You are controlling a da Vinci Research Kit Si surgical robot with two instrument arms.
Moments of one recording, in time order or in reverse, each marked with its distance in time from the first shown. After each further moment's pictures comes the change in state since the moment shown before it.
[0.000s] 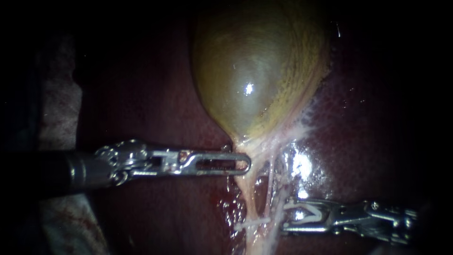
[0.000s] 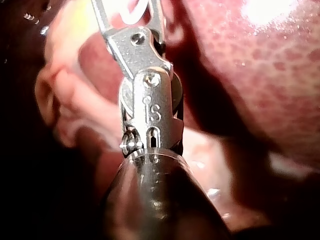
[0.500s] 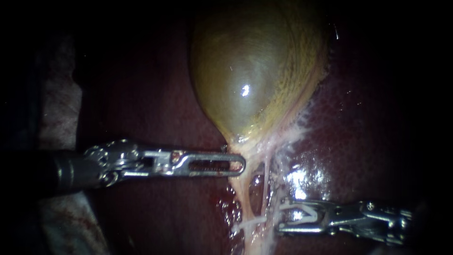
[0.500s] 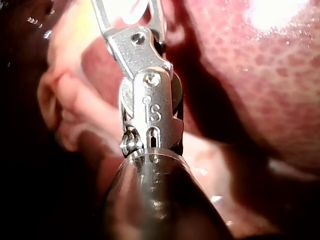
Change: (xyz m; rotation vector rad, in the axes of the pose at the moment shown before) right arm 0.000 0.000 0.001 0.005 0.008 -0.001; left arm 0.000 0.001 -0.001 -0.003 -0.008 -0.007
